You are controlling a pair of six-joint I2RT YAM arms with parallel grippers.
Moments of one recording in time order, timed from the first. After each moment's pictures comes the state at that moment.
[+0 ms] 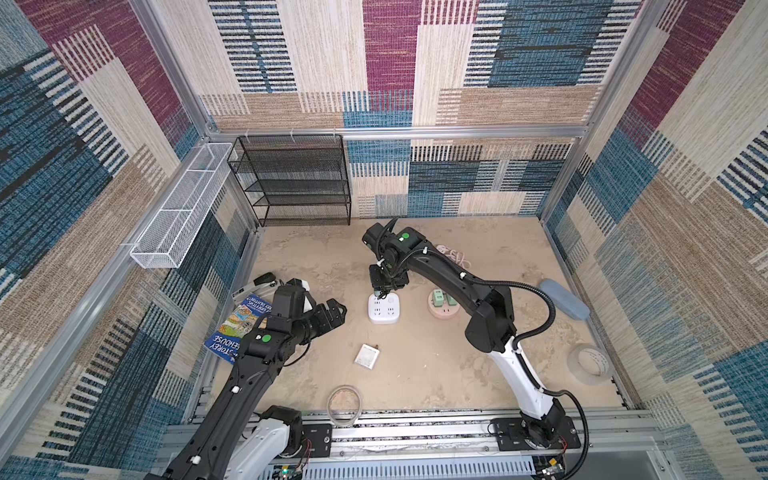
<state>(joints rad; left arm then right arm) -0.22 0.89 0.73 -0.64 0.22 -0.65 0.80 2.38 2.42 -1.33 -0.06 0.58</state>
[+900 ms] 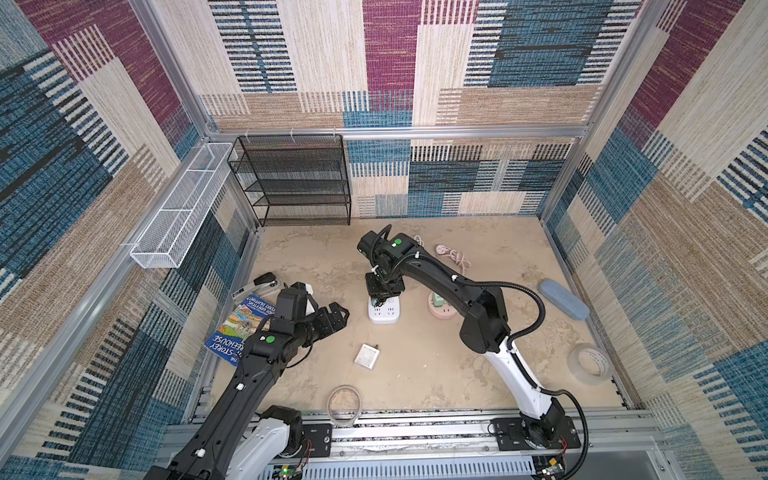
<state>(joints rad) -0.22 0.90 0.67 -0.58 0.26 -0.66 0.81 2.43 2.43 -1.34 -0.09 0.59</state>
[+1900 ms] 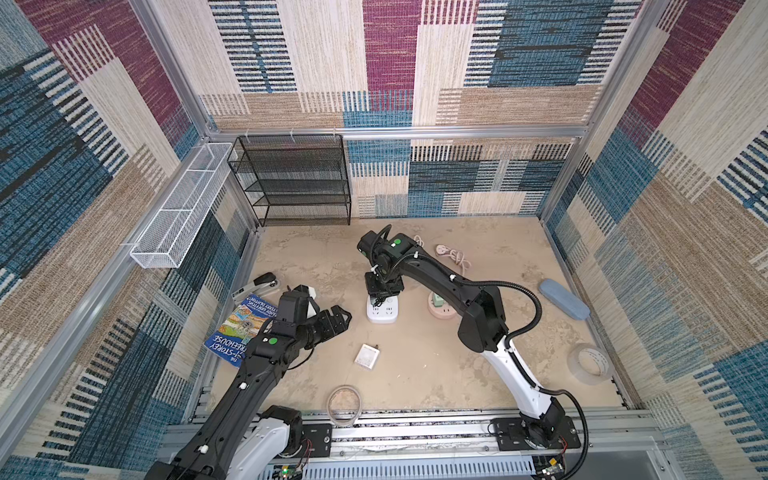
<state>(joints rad) -0.22 0.91 0.63 -0.54 0.29 -0.66 0.80 2.46 2.45 -1.33 -0.09 0.59</state>
